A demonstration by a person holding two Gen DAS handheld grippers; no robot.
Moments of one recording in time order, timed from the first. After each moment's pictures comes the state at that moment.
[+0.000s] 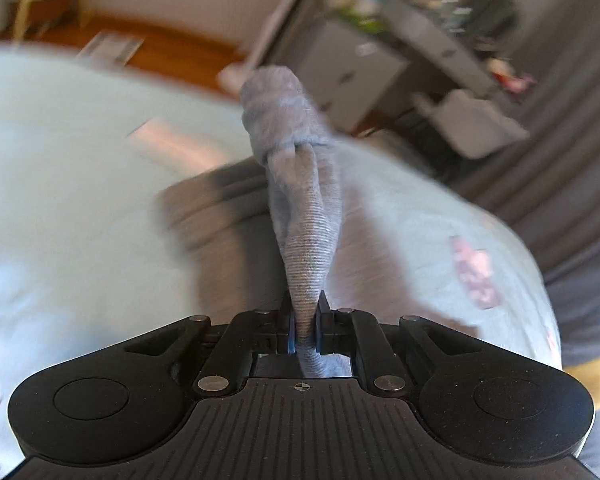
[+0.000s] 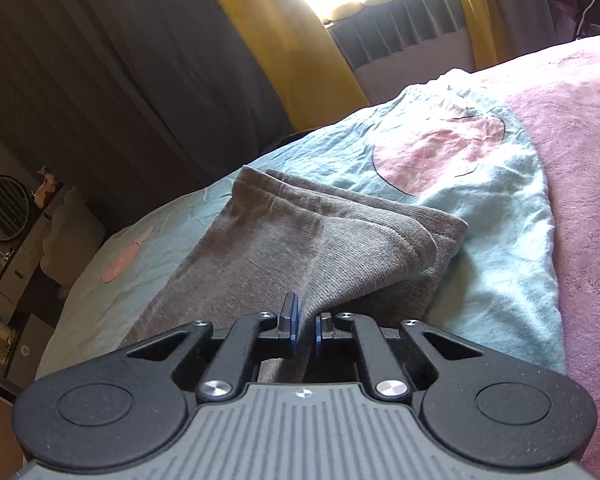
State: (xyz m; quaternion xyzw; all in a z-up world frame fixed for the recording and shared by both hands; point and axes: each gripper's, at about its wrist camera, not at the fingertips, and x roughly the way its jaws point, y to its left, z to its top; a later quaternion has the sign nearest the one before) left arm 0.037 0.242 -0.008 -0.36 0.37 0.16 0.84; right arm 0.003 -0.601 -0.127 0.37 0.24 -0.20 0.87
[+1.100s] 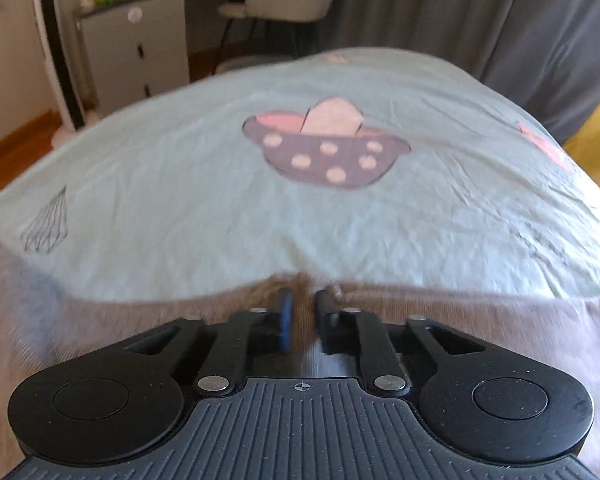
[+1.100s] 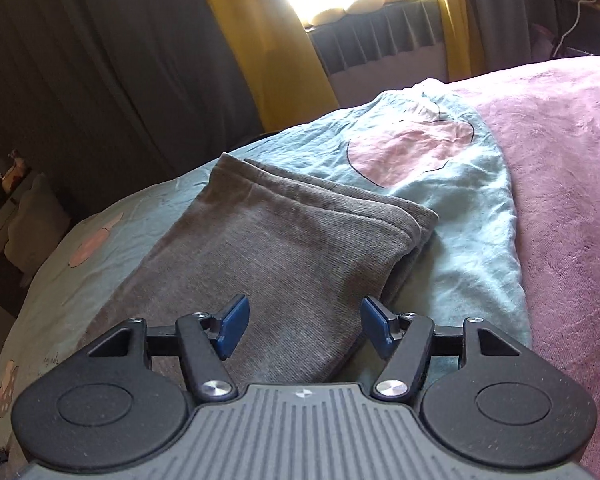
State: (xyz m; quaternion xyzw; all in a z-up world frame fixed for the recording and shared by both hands) left arm 0.216 0.032 -0.038 -0.03 0.43 -0.03 0.90; right arm -0.001 -0.583 -0.128 0.33 0.26 -0.26 0.87
